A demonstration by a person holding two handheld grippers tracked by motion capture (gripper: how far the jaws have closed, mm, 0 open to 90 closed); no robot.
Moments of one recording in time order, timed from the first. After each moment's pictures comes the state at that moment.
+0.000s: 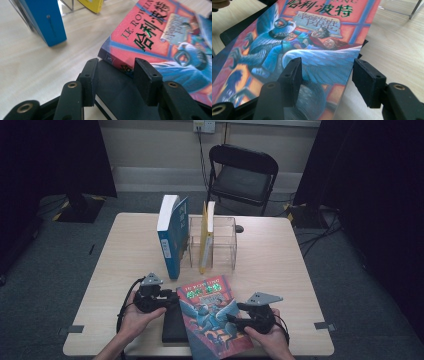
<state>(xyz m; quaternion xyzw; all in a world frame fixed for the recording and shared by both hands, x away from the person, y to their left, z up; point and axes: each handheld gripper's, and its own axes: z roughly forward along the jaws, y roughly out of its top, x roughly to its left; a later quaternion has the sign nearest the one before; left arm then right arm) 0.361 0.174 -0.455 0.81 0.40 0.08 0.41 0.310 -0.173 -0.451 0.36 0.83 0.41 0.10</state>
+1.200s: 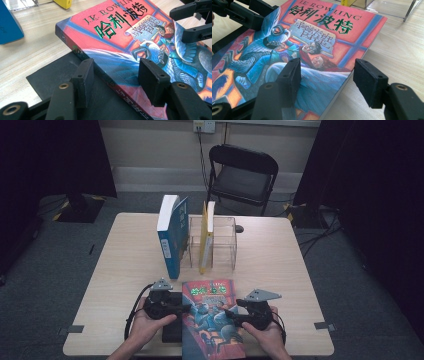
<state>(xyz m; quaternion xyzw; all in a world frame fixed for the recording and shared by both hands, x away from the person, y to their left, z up) 0.341 0.149 -0.455 0.80 0.41 0.02 0.43 0.322 -0.169 -0.454 0.39 0.81 0.42 0.11</state>
